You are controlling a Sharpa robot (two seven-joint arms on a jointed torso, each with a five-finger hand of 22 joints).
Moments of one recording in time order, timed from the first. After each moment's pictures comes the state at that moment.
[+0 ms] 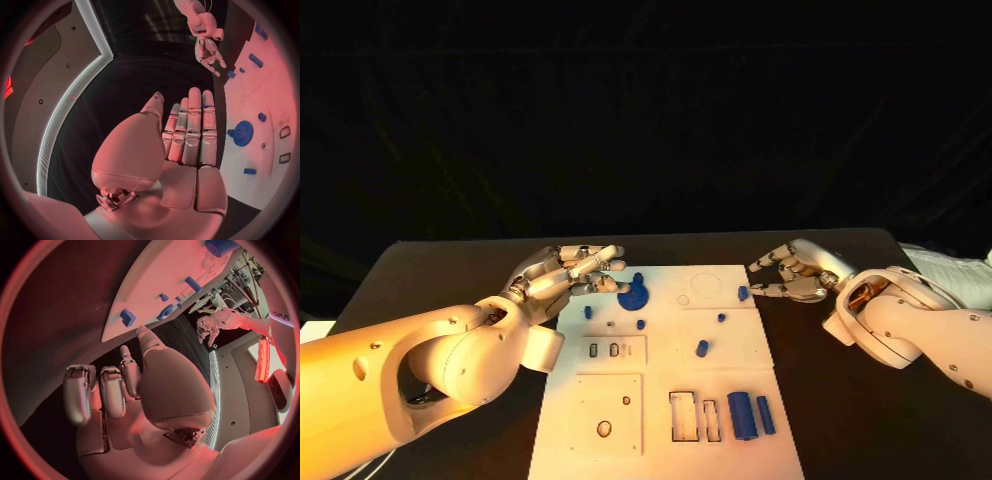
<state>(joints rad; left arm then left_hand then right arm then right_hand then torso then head) 1.22 -1.02 -0.02 1.81 0.06 -0.28 0.39 1.43 -0.01 -0.01 0.16 0.16 1.02 0.20 0.07 0.07 1.15 0.13 0.08 0.10 1.15 0.07 0.50 0.45 0.17 1.02 0.19 0.36 0.15 1.19 -0.96 0.03 1.44 -1.17 -0.37 0.07 1.40 -0.08 0.07 0.11 0.28 1.00 0.14 0.07 0.08 1.44 0.06 1.28 1.31 1.47 -0.01 1.54 1.31 0.05 1.47 0.09 1.49 1.31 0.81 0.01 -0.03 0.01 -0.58</state>
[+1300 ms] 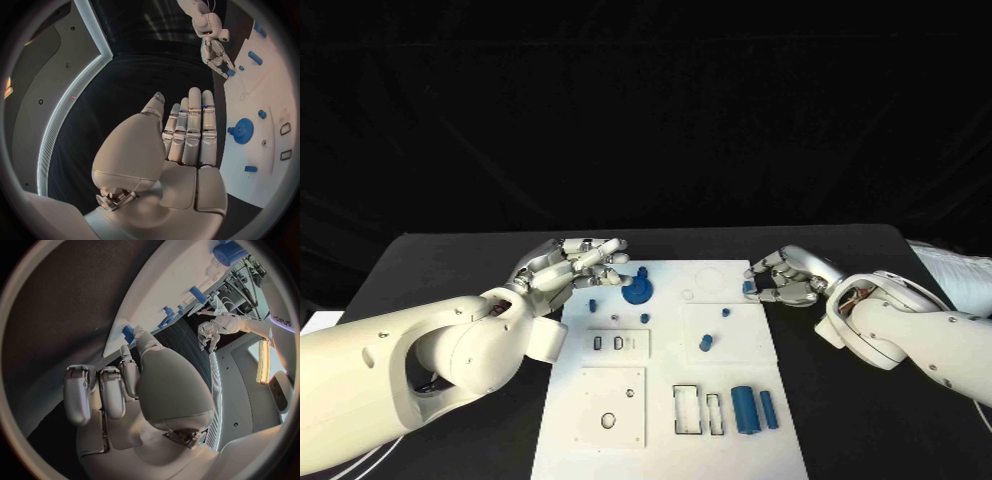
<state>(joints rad) 1.22 -1.02 -0.02 1.81 0.06 -0.28 0.39 1.44 0.00 0.00 0.15 0.16 1.02 0.20 0.07 0.07 1.15 0.13 0.08 0.10 1.15 0.07 0.50 0.45 0.17 1.02 0.19 0.36 0.15 1.16 -0.90 0.03 1.37 -1.18 -0.35 0.09 1.43 -0.06 0.10 0.08 0.22 1.02 0.14 0.07 0.08 1.44 0.05 1.29 1.34 1.47 -0.01 1.54 1.31 0.05 1.47 0.09 1.49 1.31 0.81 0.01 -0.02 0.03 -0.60</state>
